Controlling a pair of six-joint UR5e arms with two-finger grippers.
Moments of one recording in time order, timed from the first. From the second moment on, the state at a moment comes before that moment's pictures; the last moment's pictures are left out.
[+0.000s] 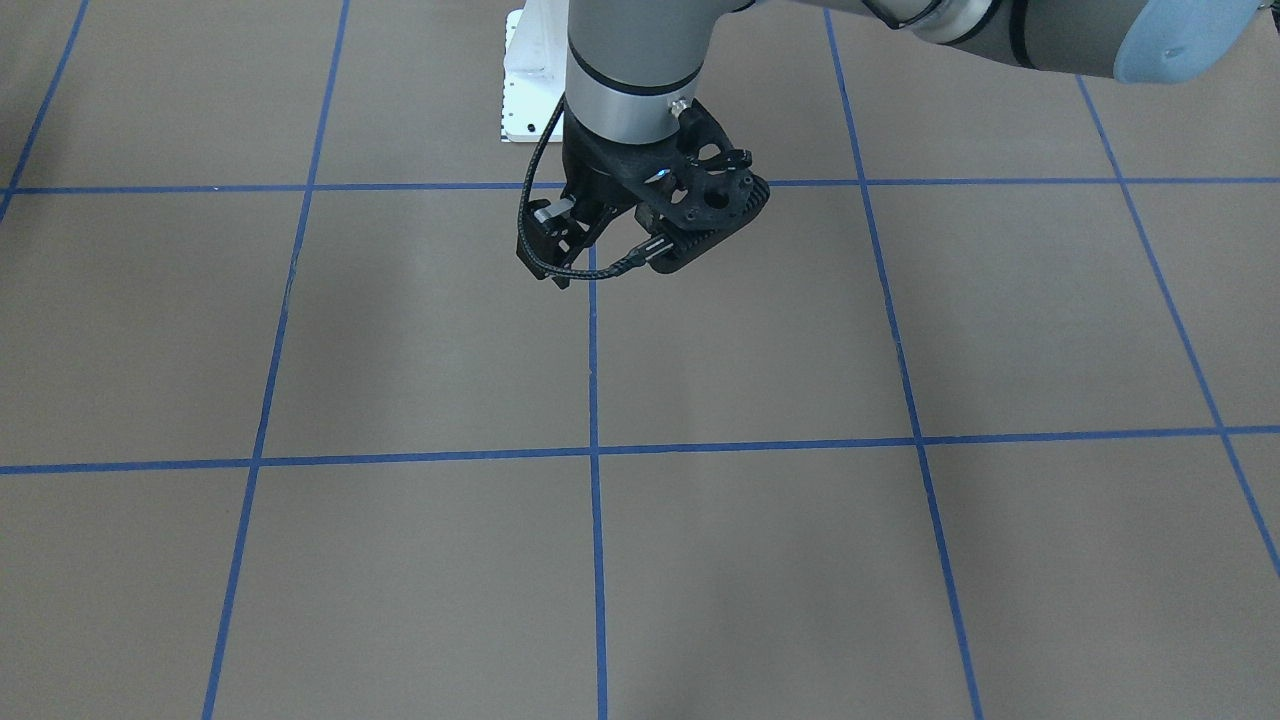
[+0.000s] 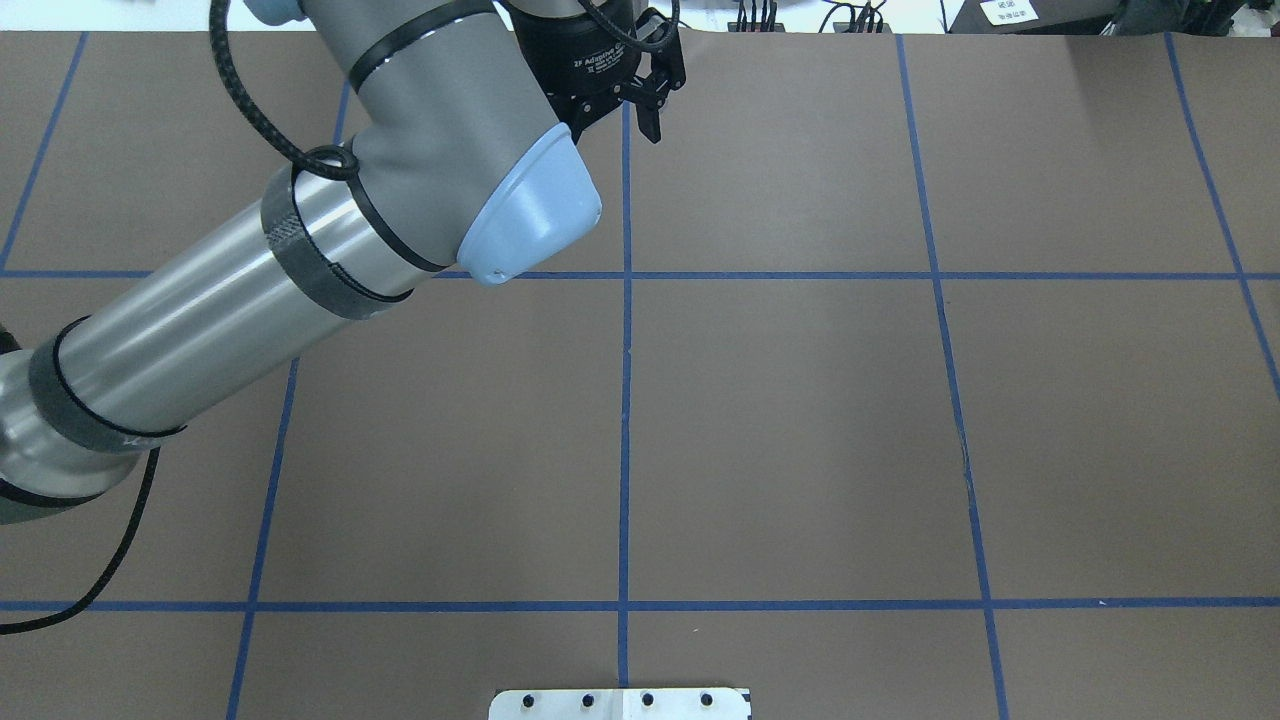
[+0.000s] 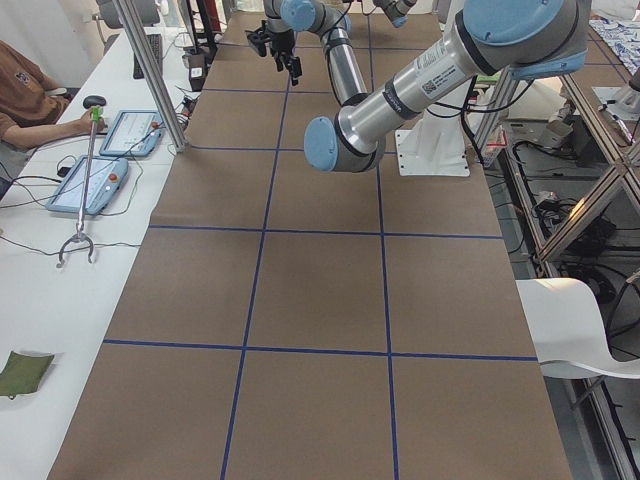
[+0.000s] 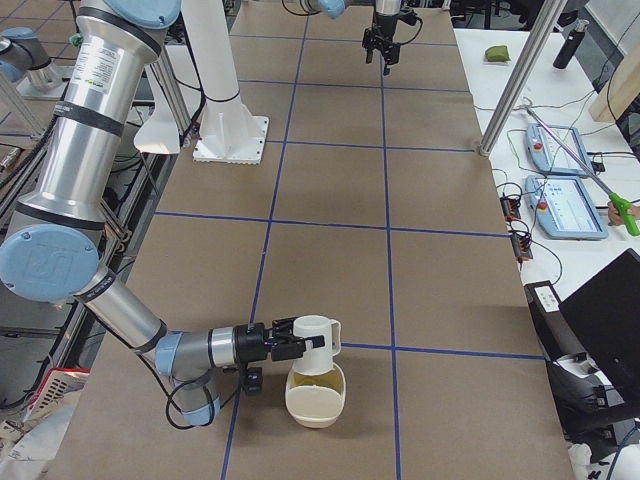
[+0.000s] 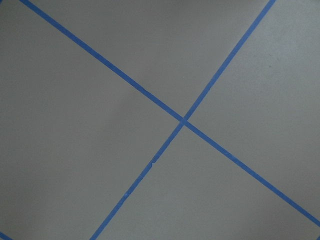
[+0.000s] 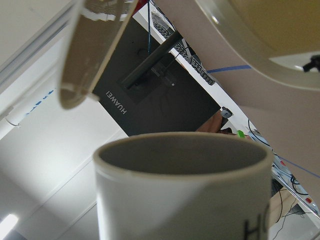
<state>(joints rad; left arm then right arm) -0.81 -2.70 -1.56 -1.16 -2.19 -1.63 0.90 -1.90 0.94 1.13 1.06 2.98</state>
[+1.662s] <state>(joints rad) -0.81 -2.70 -1.54 -1.17 -2.15 -1.63 0.74 -1.71 1.54 0.19 1.17 1.77</state>
